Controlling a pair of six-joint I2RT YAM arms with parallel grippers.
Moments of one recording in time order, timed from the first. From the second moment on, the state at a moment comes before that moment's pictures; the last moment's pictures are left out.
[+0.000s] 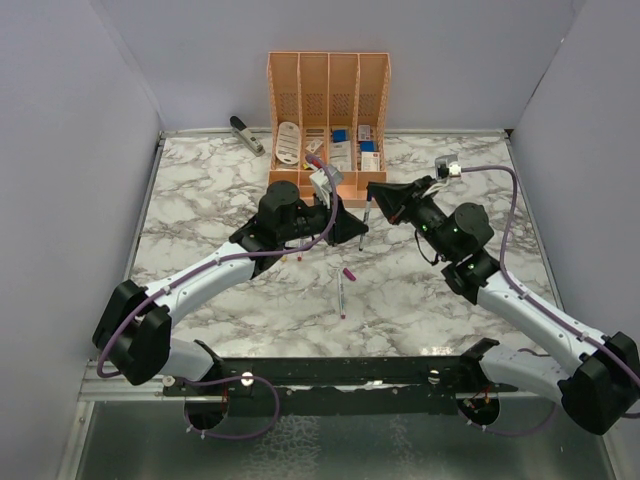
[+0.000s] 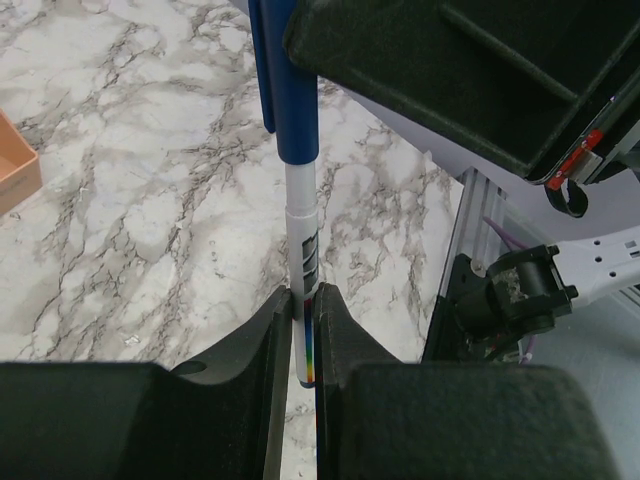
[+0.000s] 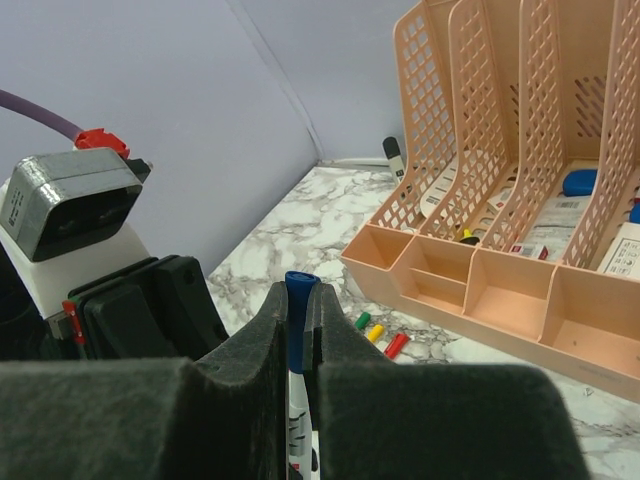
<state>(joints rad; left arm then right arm) -0.70 1.38 0.94 0.29 0.54 -0.42 0.58 1.05 0.72 0.52 -0.07 0.43</state>
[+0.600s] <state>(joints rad) -0.69 1.34 0.94 0.28 0.45 -0.43 0.58 1.10 0.75 0.52 -0.17 0.42</state>
